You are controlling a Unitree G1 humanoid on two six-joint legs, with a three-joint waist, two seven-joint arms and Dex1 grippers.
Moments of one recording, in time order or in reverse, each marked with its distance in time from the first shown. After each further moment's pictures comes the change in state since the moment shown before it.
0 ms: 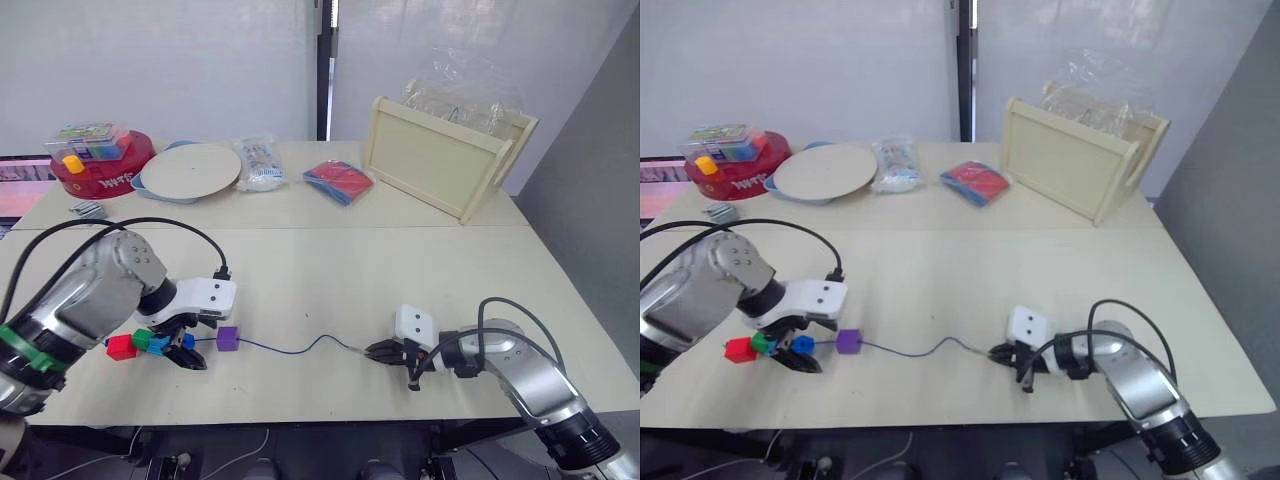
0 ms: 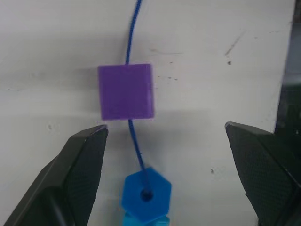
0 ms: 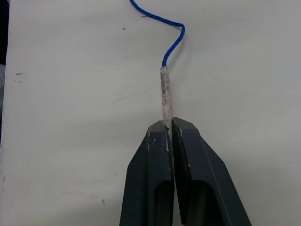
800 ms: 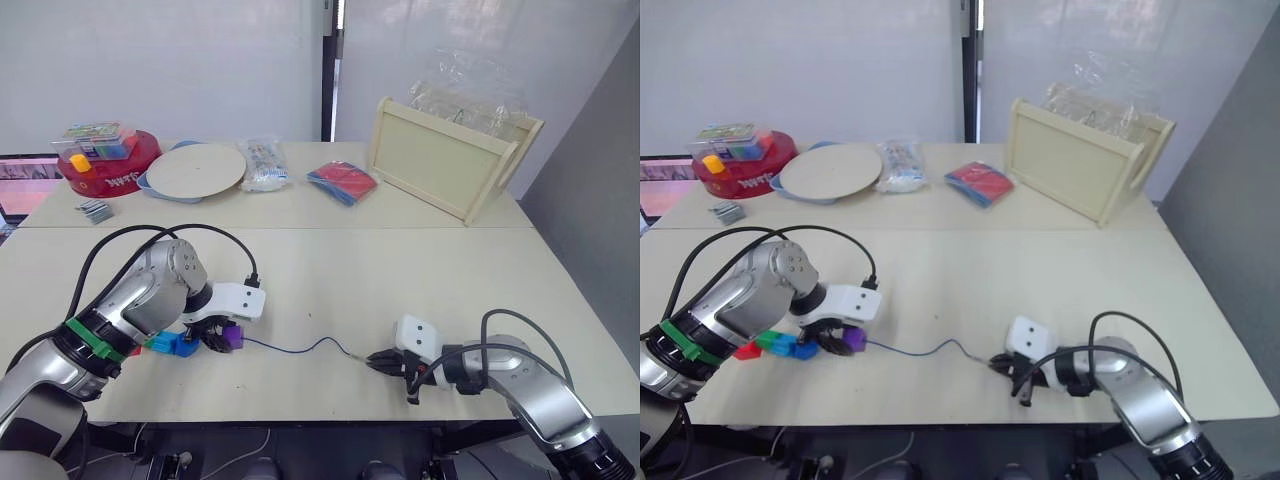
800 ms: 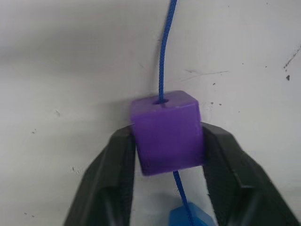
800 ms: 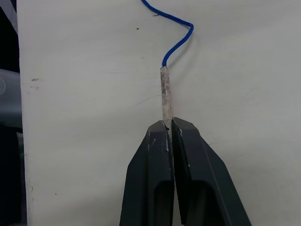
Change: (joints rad) left arm -0.050 -0.164 -0.044 0.082 0.176 -0.055 0.008; right arm 0.102 -0.022 -0.018 -0.145 0.015 0.091 -0.084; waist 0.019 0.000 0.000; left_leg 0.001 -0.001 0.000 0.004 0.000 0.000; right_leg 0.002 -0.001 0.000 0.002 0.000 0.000
